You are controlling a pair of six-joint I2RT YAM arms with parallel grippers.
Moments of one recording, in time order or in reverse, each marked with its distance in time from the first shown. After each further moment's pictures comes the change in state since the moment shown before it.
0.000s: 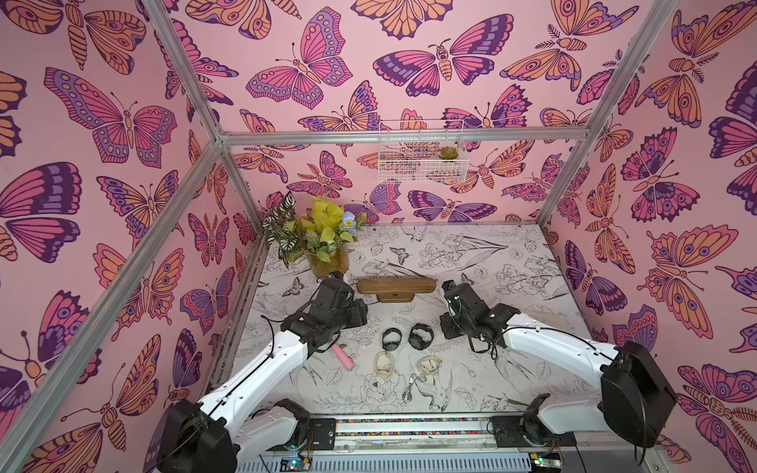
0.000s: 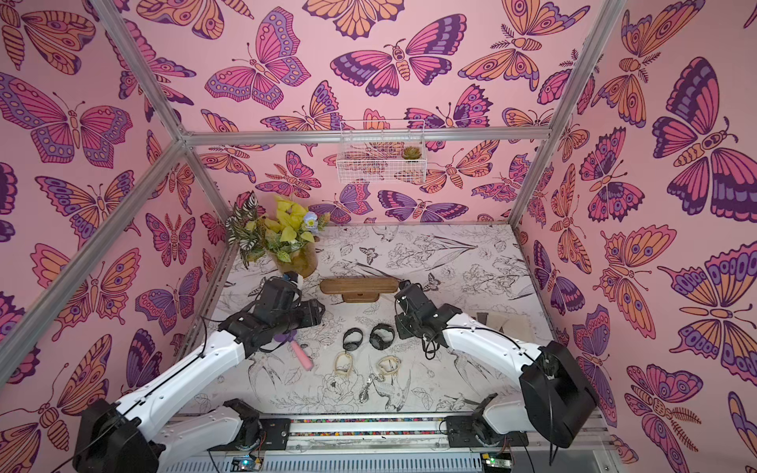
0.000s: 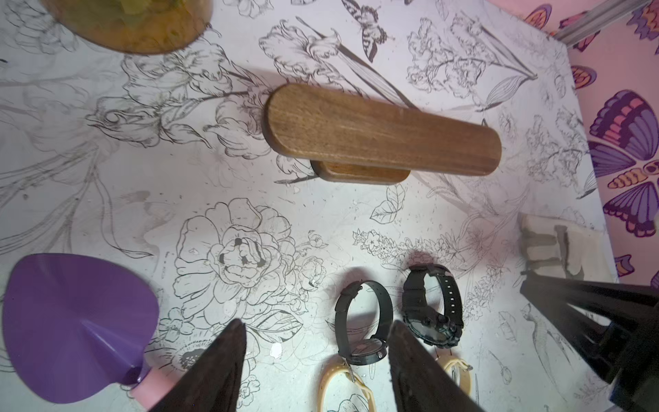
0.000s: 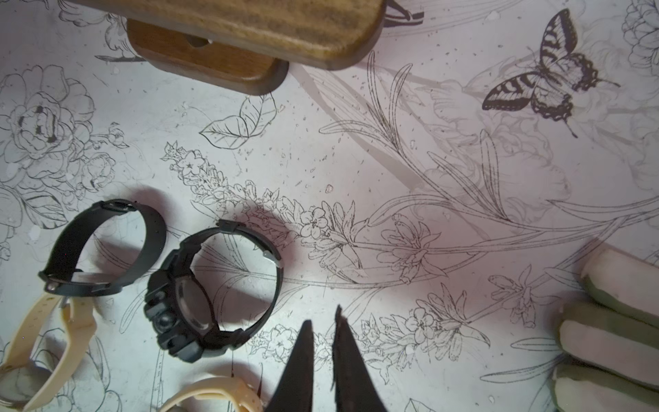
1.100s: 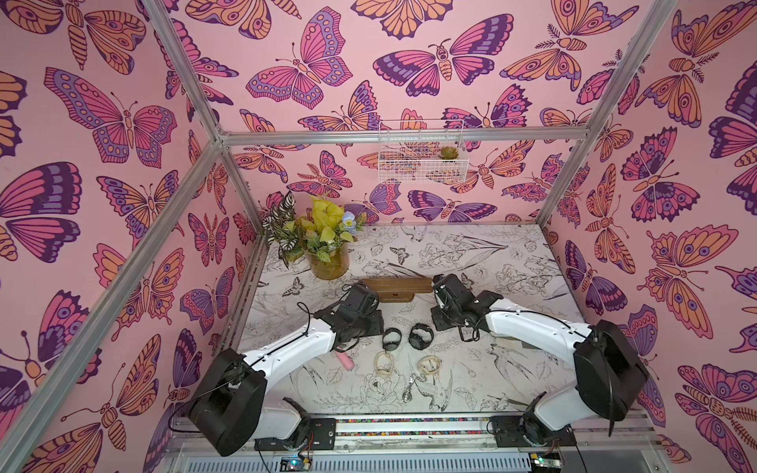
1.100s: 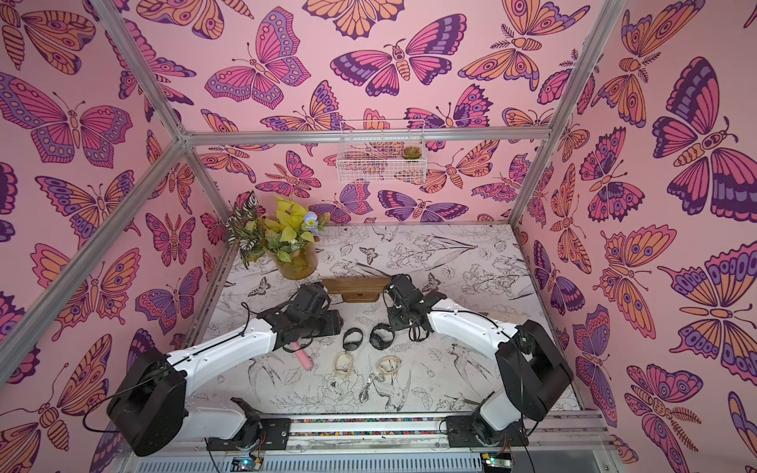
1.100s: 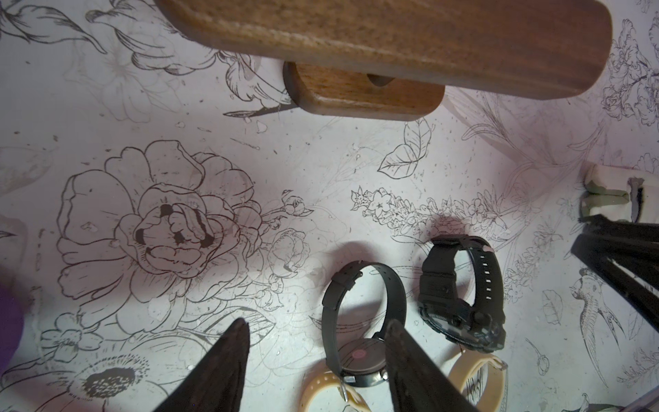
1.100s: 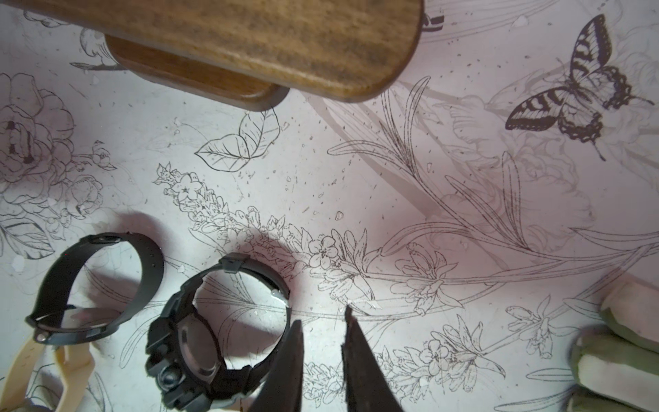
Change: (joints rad) left arm -0.116 0.236 0.000 0.089 -0.001 -0.073; right arm -0.001 0.164 0.150 -0.064 -0.001 0.005
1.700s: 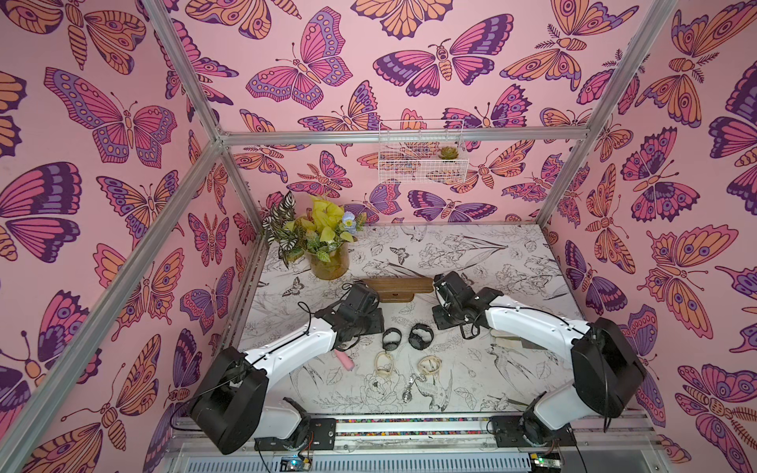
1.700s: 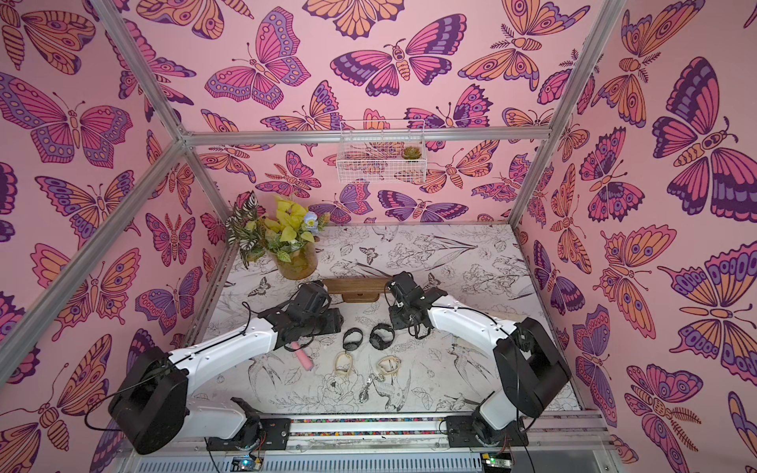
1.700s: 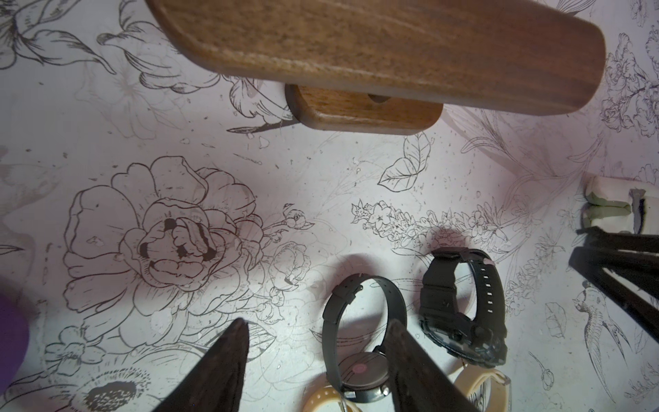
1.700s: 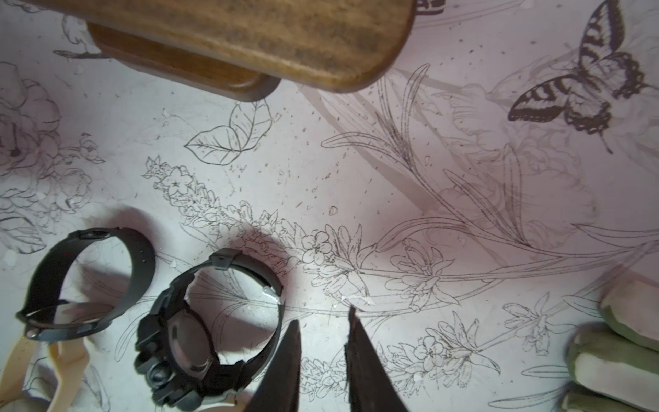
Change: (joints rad) left arm 0.000 0.007 0.005 0.021 -0.024 0.002; right arm -0.027 0.010 0.012 -0.031 -0.050 -0.026
